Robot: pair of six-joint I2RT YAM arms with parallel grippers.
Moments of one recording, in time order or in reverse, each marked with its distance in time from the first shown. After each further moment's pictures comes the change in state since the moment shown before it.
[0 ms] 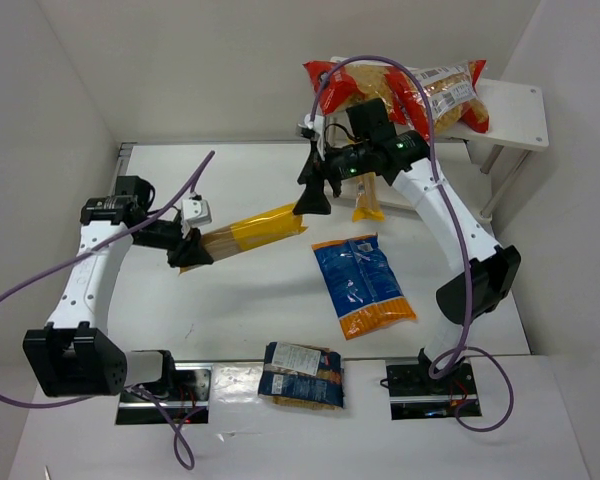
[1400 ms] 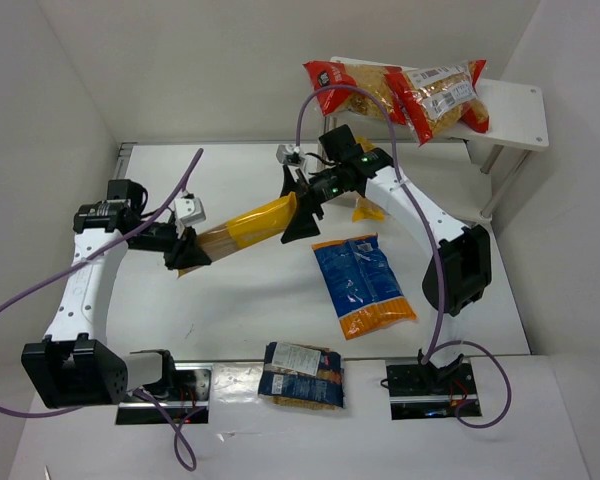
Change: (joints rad) left arm 0.031 -0.058 -0.026 0.008 0.029 -0.077; right arm 0.051 0.097 -0.176 0.098 -0.370 -0.071
